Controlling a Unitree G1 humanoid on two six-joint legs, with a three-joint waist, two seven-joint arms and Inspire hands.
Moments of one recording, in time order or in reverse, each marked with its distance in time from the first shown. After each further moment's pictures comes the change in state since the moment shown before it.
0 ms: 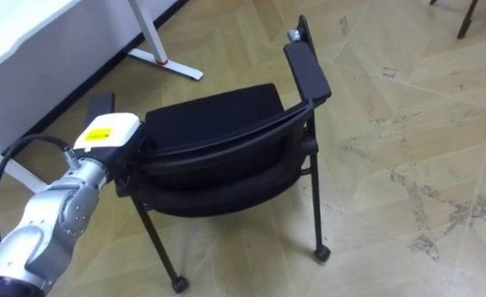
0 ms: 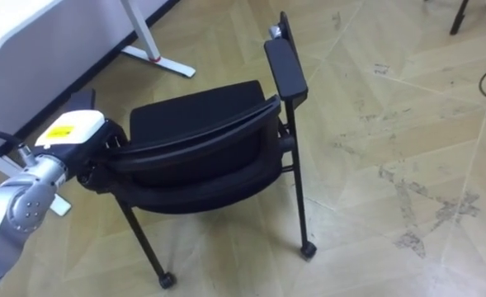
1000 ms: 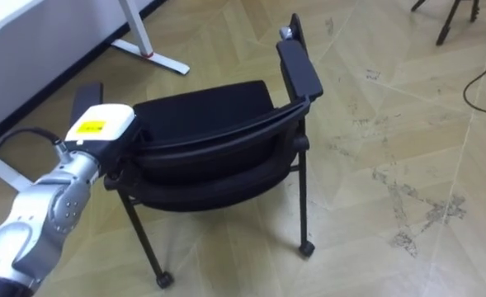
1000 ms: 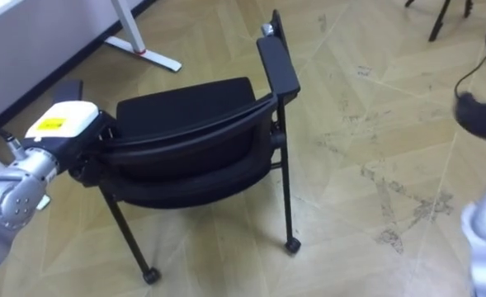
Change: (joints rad) left arm -0.002 0.031 0.001 -0.033 -0.005 -0.023 0.006; right arm -0.174 -0.122 0.277 -0.892 -0.676 -0.054 -0.166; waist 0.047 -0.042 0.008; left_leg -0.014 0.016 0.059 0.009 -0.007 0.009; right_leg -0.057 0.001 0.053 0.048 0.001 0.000
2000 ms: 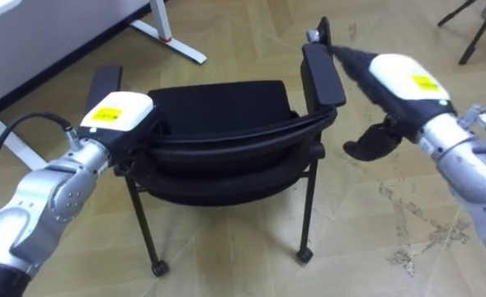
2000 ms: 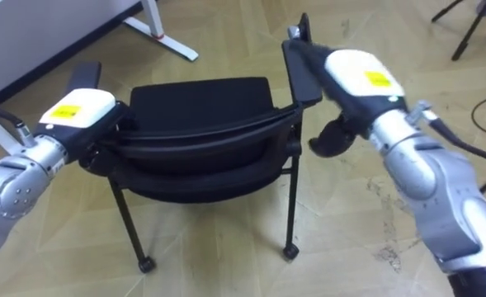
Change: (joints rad) left arm -0.073 0.022 -0.037 0.017 -0.015 -0.120 -0.026; right arm -0.141 -0.136 0.400 -0.155 -0.201 0.006 0.743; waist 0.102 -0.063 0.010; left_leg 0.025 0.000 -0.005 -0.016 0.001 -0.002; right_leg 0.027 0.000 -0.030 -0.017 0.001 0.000
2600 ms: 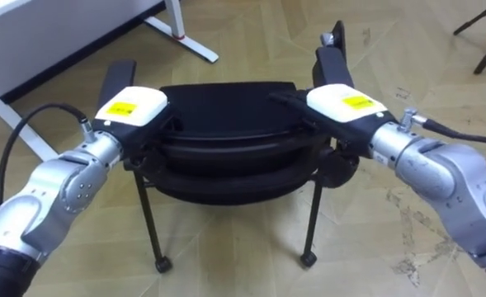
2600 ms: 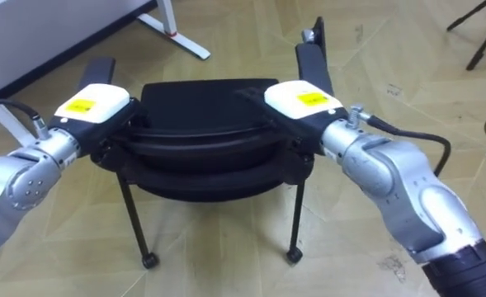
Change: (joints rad) left arm -0.060 -0.010 -0.059 0.044 0.001 -0.032 0.008; right arm -0.095 -0.001 0.177 0.000 -0.034 -0.003 0.189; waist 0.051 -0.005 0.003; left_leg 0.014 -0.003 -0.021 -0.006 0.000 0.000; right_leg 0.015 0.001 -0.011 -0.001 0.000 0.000
